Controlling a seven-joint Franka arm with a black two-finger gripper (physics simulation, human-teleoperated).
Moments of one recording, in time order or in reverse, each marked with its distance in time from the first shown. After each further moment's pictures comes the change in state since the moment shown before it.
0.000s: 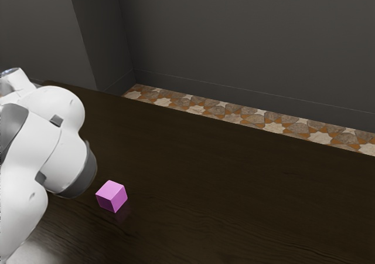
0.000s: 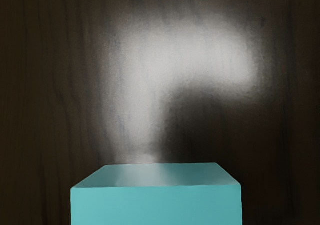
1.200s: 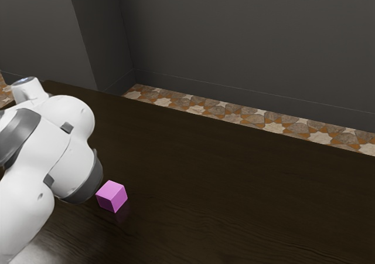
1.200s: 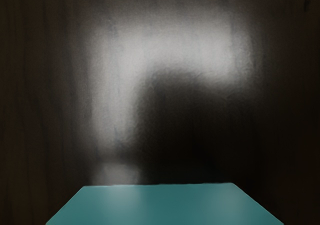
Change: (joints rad) arm 0.023 -0.054 -0.072 0.035 -0.004 0.034 -0.036
